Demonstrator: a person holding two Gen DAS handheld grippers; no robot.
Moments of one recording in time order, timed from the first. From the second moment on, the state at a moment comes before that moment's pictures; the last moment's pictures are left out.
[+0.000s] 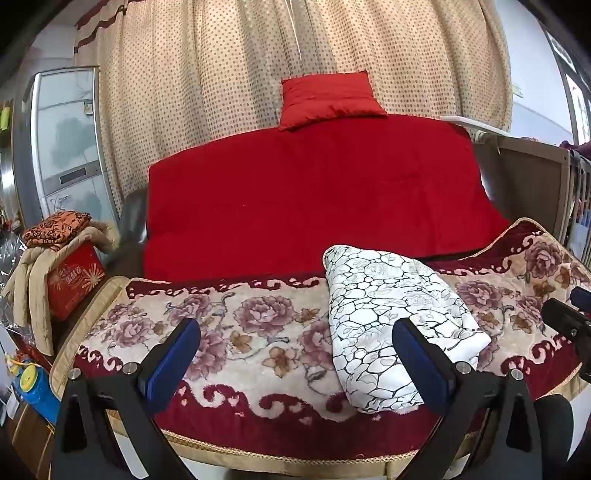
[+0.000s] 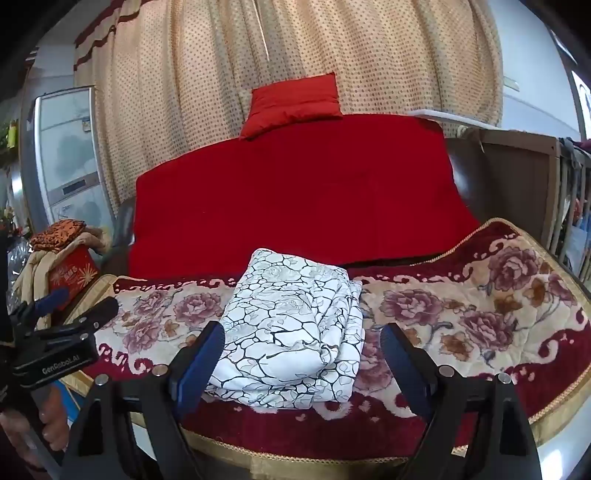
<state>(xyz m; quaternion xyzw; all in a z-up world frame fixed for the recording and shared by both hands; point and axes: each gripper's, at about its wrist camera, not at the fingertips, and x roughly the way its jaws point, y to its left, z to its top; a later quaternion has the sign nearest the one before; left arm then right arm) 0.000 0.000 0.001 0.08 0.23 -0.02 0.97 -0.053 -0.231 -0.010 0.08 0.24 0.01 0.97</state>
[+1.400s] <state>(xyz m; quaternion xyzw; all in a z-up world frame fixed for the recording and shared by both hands) 0.085 0.029 -0.097 0.05 0.37 -0.01 0.93 0.027 -0.248 -0.081 0.13 0.35 0.01 0.93</state>
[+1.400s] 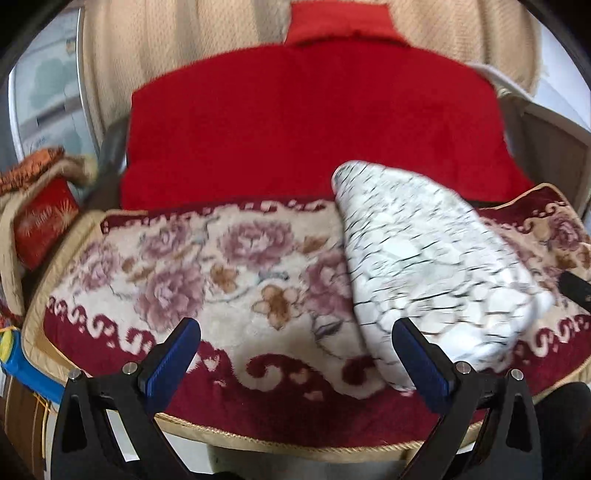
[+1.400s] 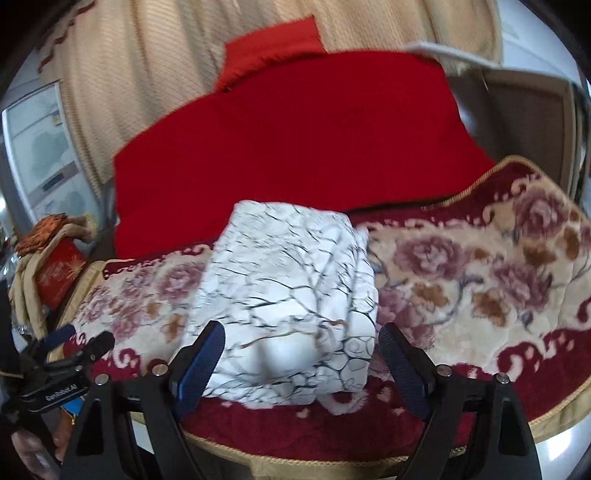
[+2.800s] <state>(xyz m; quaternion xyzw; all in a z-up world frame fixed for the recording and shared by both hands) 0.197 0.004 -0.165 0.04 0.39 -0.11 0.91 0.158 -0.323 -0.159 0.25 0.41 0.07 0.87</state>
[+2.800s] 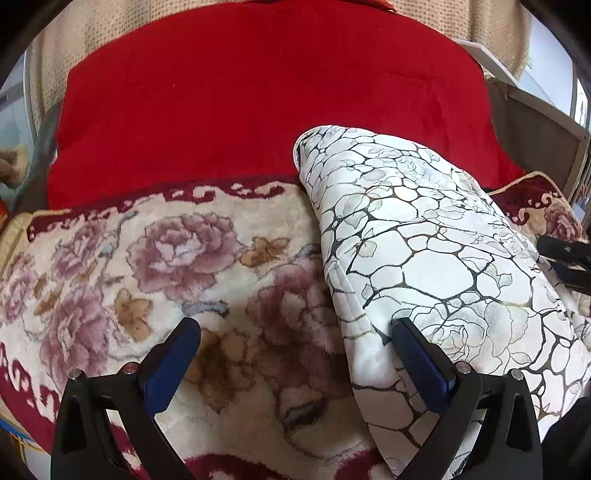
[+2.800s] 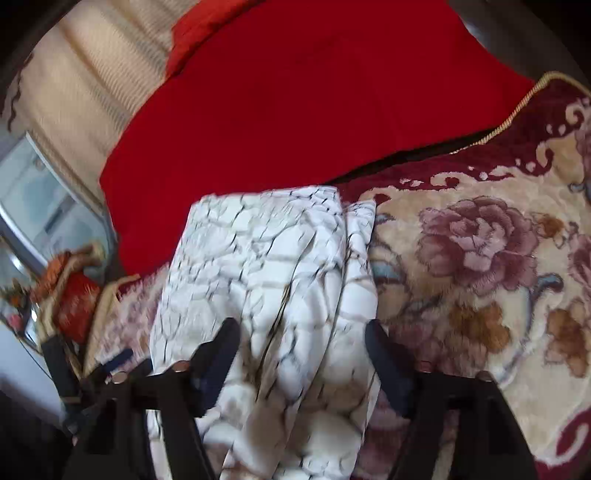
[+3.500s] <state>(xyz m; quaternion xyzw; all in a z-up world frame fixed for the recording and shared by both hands) 0.197 -0.011 -0.160 0.09 0.36 -0.10 0.93 0.259 -0.267 -0.164 0.13 0.48 0.10 0.86</state>
